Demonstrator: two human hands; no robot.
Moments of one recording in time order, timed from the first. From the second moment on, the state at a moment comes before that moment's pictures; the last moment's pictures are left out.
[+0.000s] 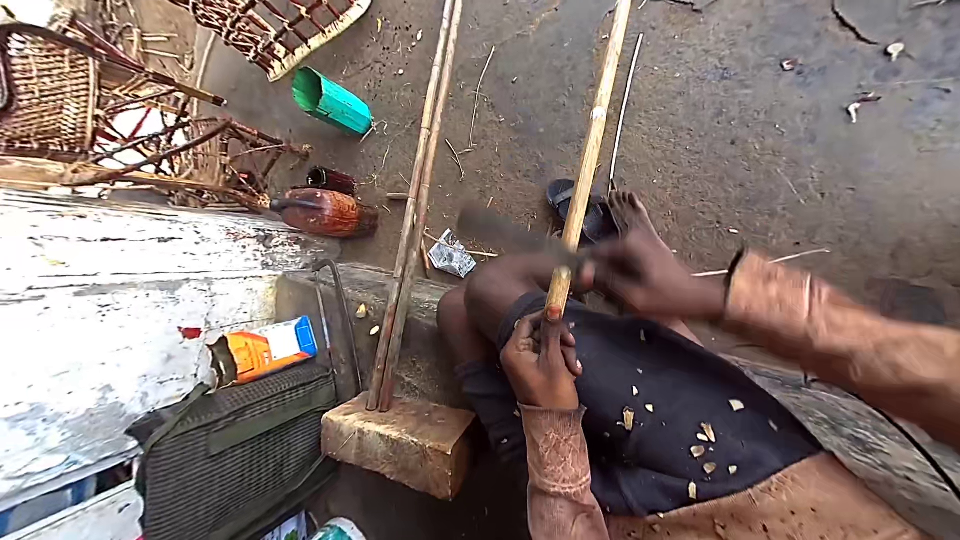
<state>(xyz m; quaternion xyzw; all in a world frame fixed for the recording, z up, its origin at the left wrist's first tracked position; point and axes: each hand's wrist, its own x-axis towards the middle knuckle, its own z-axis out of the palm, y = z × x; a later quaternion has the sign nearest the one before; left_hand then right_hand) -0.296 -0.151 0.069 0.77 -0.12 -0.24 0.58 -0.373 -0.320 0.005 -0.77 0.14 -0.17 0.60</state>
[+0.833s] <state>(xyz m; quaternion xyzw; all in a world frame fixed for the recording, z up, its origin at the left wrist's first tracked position) -0.298 -0.147 0.058 0.80 -0.24 -0.16 0.52 -0.382 -0.316 0.019 -0.81 0.10 -0.16 0.55</state>
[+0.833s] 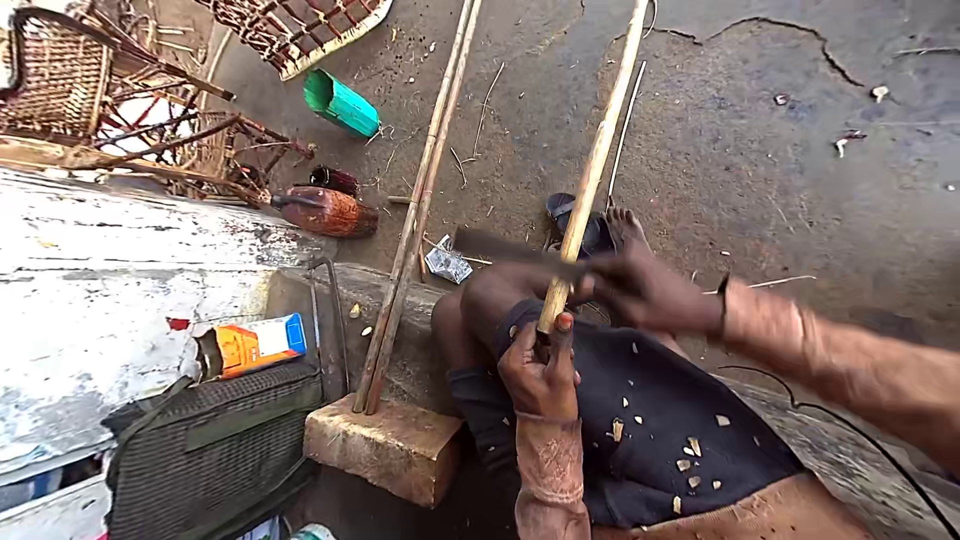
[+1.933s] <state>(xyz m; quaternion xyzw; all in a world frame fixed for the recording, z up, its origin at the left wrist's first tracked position) -0.298 -0.139 0.054 0.82 -0.26 -0.16 0.48 -0.376 -0.341 0.020 -0.85 0.13 -0.13 0.49</state>
